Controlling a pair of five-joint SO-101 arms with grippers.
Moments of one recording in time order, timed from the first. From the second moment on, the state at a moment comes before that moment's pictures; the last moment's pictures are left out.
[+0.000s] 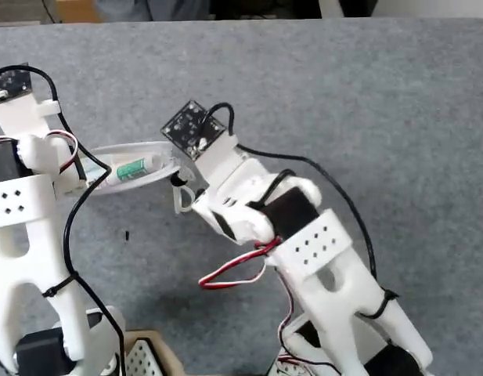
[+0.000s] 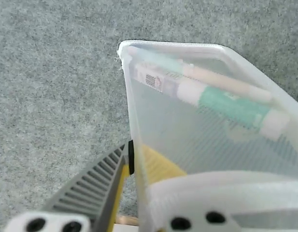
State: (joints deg) left arm -17.8 -26.5 3.6 100.7 8.0; right arm -35.6 -34.1 29.1 68.4 13.8
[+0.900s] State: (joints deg) left arm -17.8 -26.5 3.6 100.7 8.0; right arm -39.5 -22.9 41.5 33.6 7.2
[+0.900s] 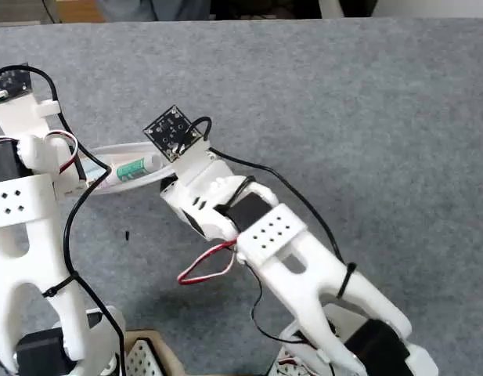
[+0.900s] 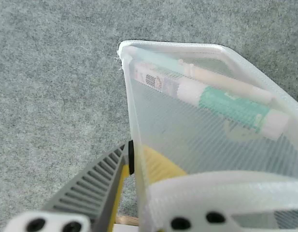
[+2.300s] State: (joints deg) left arm -17.5 -26.6 4.4 100.3 8.5; right arm -36.7 -31.3 3.0 64.8 18.5
